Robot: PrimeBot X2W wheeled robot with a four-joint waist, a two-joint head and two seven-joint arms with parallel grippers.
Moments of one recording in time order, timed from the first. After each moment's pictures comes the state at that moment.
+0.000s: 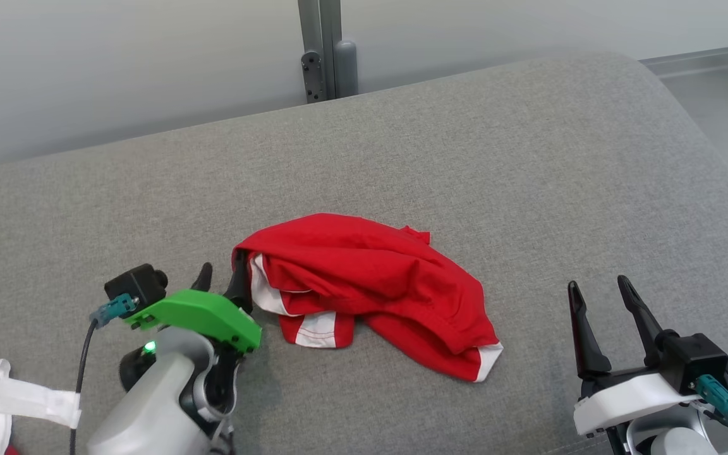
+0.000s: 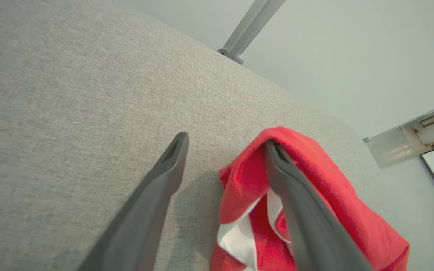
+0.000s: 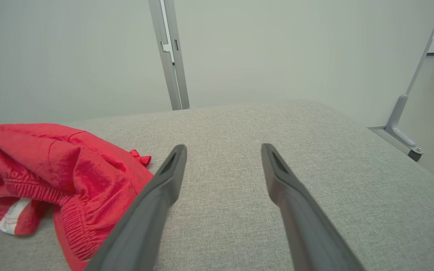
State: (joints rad) left arm -0.51 0.21 -0.68 0.66 -1.27 0.13 -0.26; right arm 0.01 -0.05 -0.01 0.13 0.10 0.13 -0.26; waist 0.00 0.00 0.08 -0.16
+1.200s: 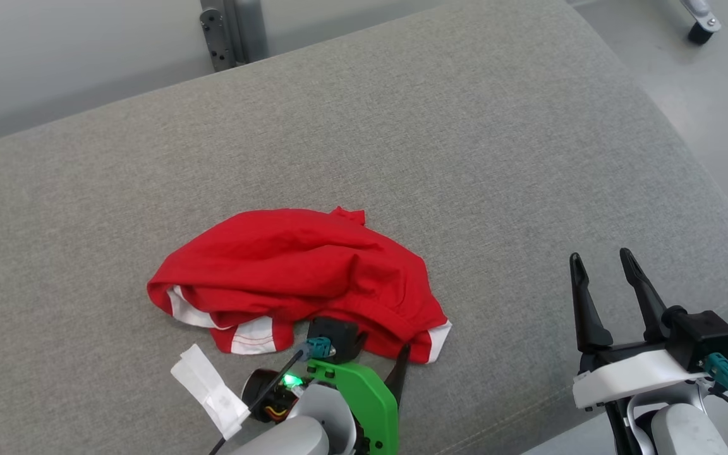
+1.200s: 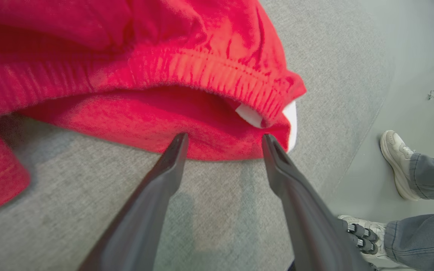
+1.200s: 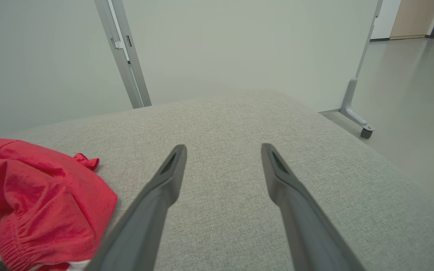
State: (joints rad) left arm -0.47 0.21 -1.13 0.33 -0.96 0.32 0.02; right arm -0.05 -0.05 -0.01 0.11 0.15 0.13 -0.26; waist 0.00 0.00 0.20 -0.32
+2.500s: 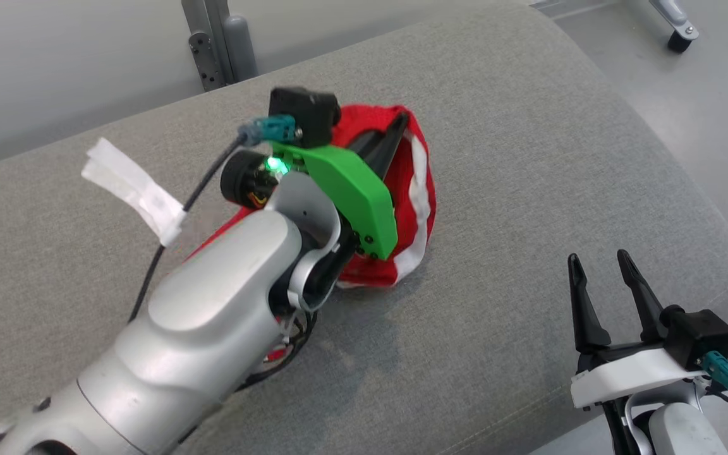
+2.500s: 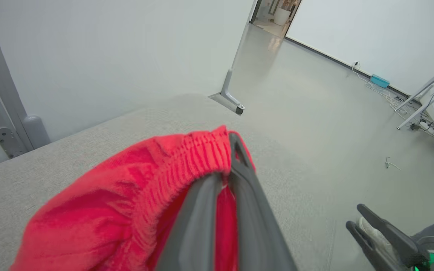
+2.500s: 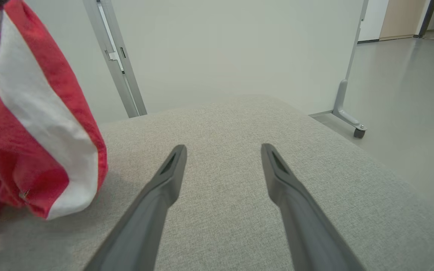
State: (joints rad) left arm -0.89 0.19 -0.95 0.28 -1.01 0.19 0.09; right arm -0.06 -0.05 0.00 0.14 0.17 0.13 -0.26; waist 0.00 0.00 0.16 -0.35
